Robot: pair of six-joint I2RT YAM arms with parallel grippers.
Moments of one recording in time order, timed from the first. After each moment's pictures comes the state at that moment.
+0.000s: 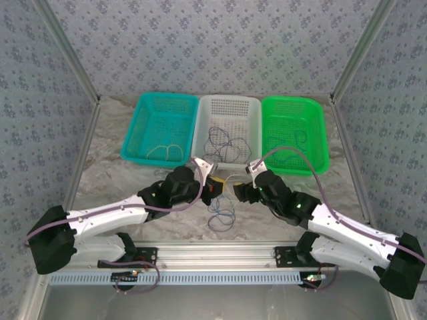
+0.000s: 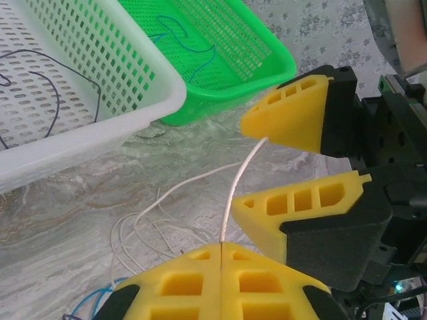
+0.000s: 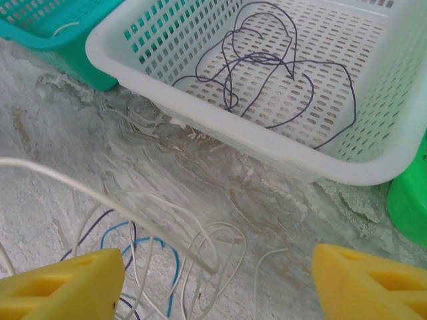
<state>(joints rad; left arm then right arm) -1.01 1.17 0.64 0.15 0.11 -0.48 0.90 0.88 0.59 -0.33 0.29 0.30</state>
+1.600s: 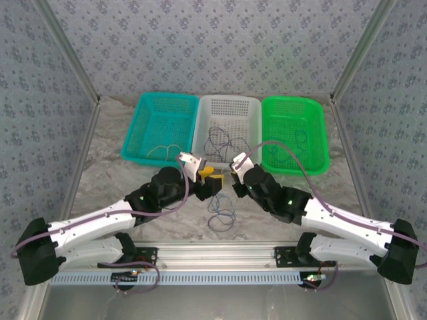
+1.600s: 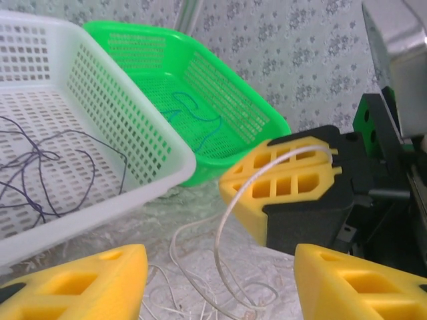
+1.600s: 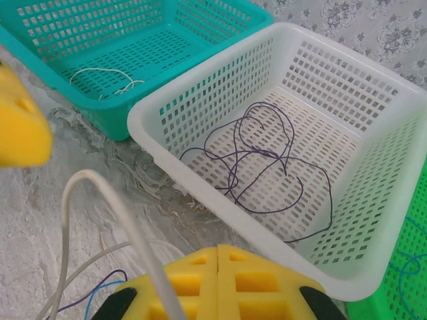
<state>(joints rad) -1.01 1.02 0.63 0.17 -0.02 -0.44 1.03 0.99 0.73 -0.25 0.46 0.06</state>
